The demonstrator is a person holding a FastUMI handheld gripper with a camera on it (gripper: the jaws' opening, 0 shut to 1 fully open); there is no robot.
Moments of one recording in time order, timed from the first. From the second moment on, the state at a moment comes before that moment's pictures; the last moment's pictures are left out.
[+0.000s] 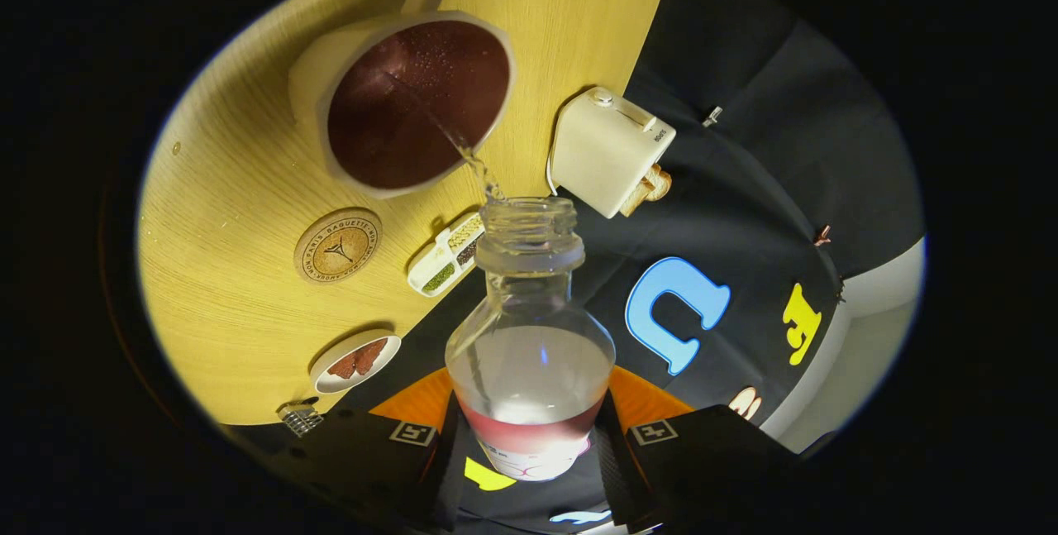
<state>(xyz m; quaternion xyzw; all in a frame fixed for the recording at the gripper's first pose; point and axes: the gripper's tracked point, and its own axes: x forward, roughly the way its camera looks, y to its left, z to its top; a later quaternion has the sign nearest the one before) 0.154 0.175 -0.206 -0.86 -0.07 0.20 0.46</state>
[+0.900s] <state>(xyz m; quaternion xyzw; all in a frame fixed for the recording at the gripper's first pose) 0.152 0.182 -0.204 -0.89 -0.09 0.20 0.40</state>
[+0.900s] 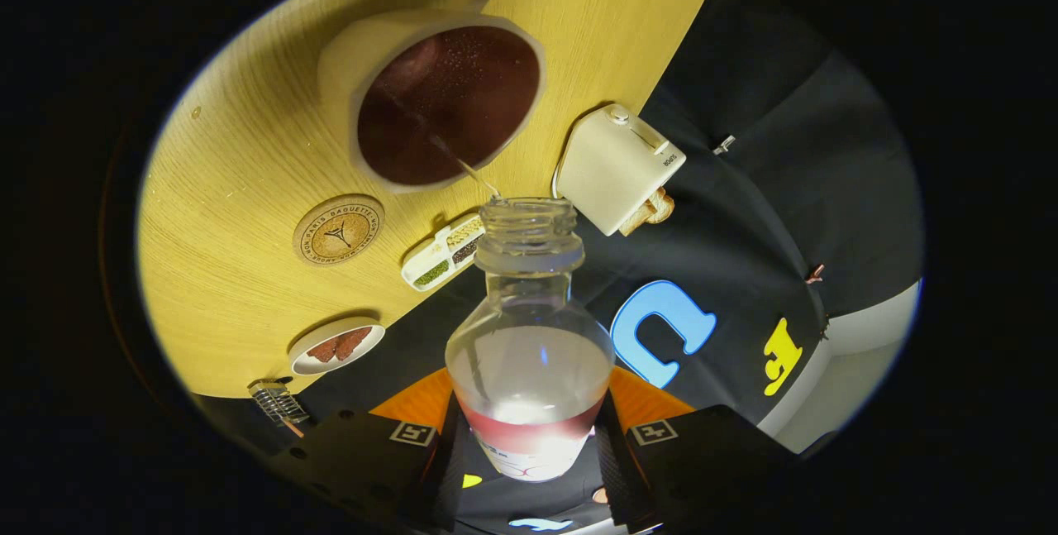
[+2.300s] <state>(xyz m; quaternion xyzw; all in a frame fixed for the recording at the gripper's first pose) 0.152 0.161 -0.200 -0.76 -0.05 0.21 0.61</state>
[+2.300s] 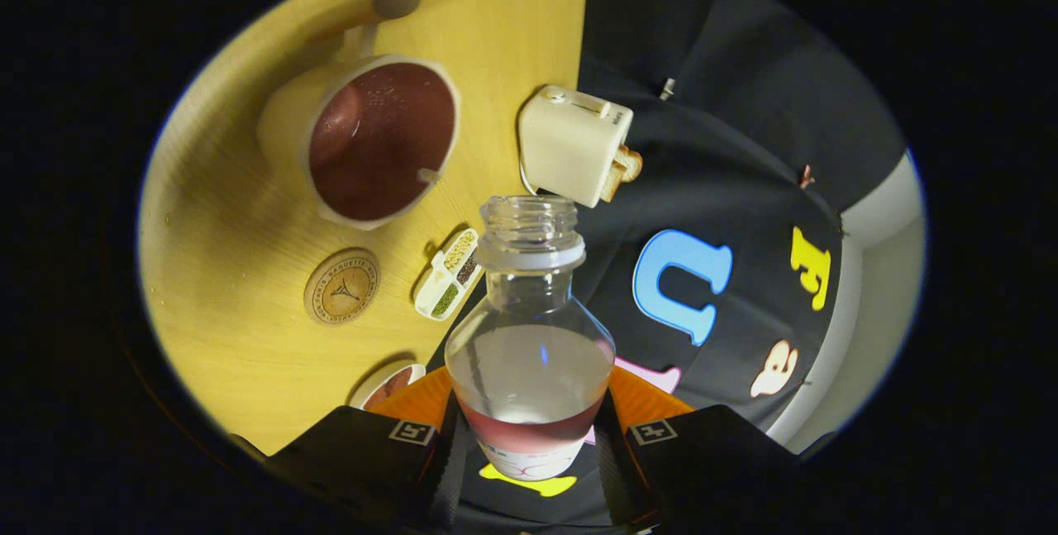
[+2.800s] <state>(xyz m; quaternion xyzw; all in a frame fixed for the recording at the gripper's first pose) 0.168 0.132 -0.171 -0.50 0.05 0.23 0.83</state>
